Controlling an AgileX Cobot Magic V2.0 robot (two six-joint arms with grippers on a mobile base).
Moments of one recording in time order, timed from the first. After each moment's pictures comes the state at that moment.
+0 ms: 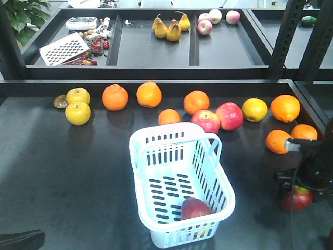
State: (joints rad) left arm -0.42 0.50 -0.31 -0.51 0.52 0.44; right arm -0.18 2.02 -1.15 0.09 0.76 -0.22
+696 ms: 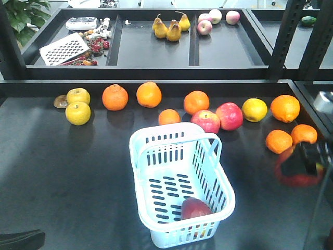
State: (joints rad) left arm -0.42 0.50 -0.31 -0.51 0.52 0.44; right arm -0.18 1.30 -0.94 0.45 1.03 -0.45
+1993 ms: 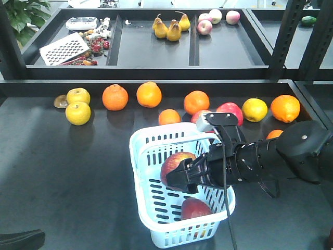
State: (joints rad) left arm -0.42 0.50 -0.31 -0.51 0.52 0.44; right arm 0.40 1.54 -0.86 1.01 0.53 -0.83
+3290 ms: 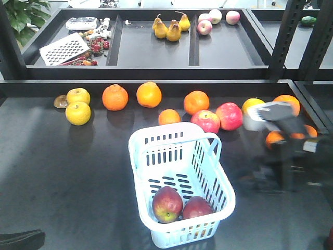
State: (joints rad) left arm -0.42 0.50 -0.31 -0.51 0.52 0.44; right arm 0.23 1.17 -0.86 0.29 0.85 -0.33
